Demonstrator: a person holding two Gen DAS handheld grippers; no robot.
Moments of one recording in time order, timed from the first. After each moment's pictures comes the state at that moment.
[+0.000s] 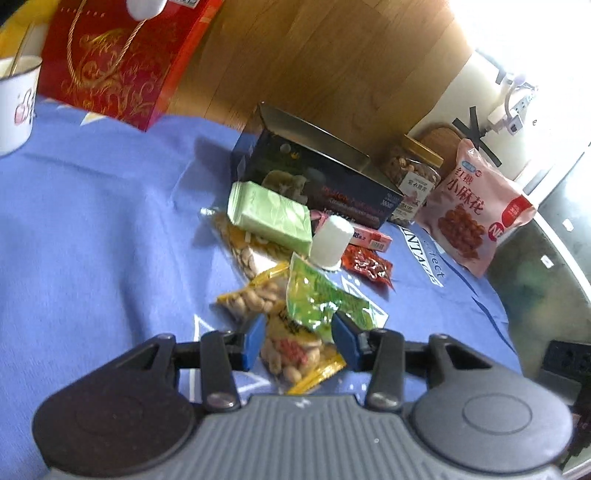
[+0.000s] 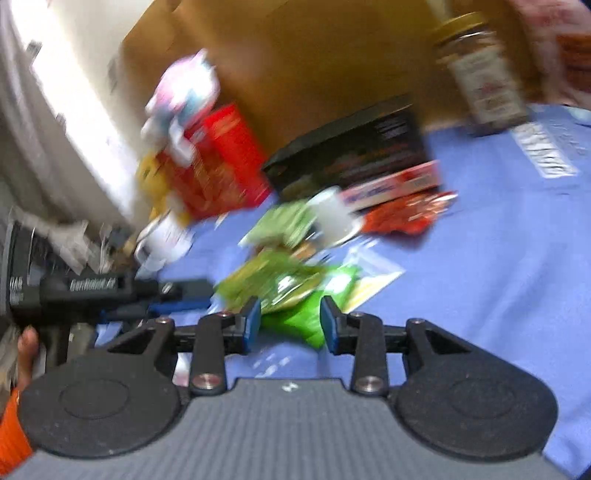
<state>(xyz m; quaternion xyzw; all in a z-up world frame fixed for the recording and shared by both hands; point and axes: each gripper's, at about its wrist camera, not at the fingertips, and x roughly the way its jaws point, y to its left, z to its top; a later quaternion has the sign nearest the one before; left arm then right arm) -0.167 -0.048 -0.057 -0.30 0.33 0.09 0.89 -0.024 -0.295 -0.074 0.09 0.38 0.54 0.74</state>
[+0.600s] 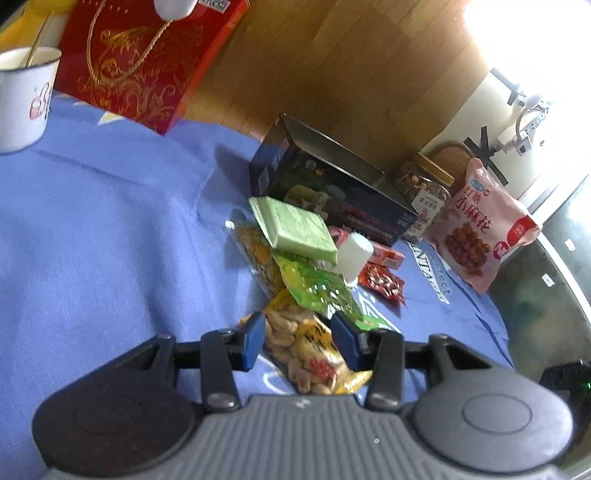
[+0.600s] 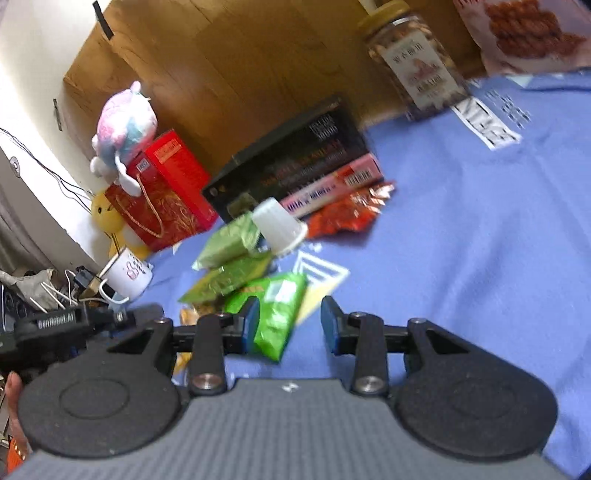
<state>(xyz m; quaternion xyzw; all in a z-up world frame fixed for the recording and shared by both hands) -0.169 -0.022 -0.062 -0.32 0.31 0.10 0.89 -0.001 -0.307 -0.080 0.15 0.40 0.45 0.78</state>
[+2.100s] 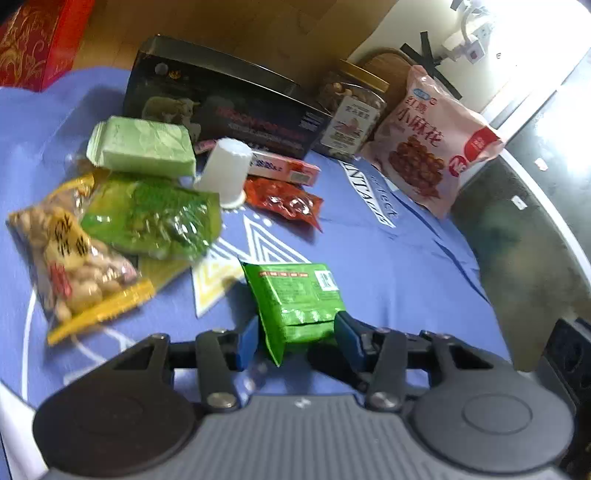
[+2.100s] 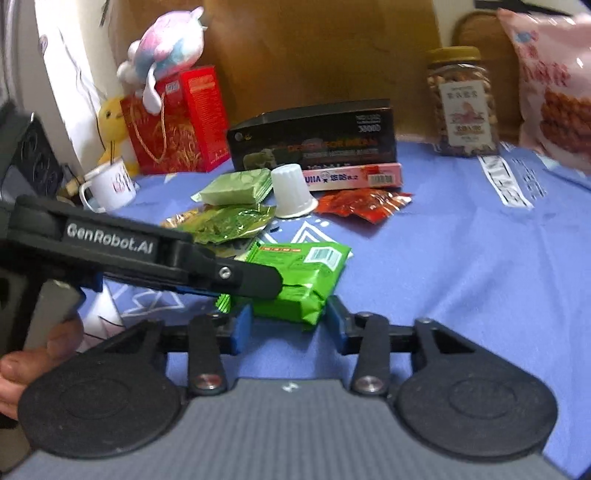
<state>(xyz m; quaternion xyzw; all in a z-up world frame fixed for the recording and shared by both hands) -0.105 -0.110 -0.087 -0.29 0.37 -0.02 0.88 -0.040 -0.303 -0.071 -0.02 0.34 0.46 0.82</state>
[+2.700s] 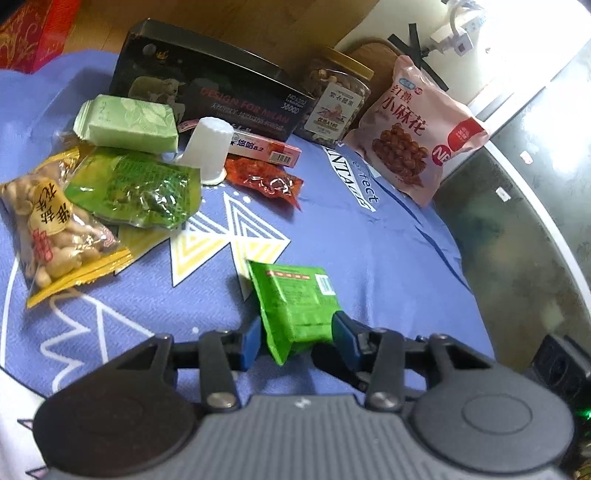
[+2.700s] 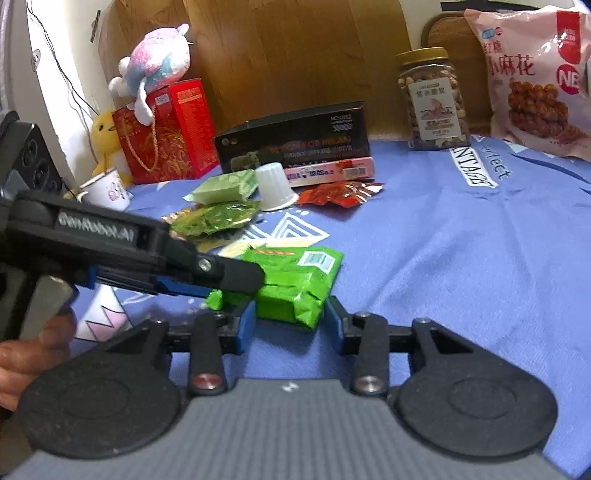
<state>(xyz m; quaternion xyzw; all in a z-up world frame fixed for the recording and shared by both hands) -0.106 -0.118 -0.092 -0.31 0.37 -0.04 0.87 -0.056 -0.325 -0.077 -0.02 0.33 0.43 0.84</state>
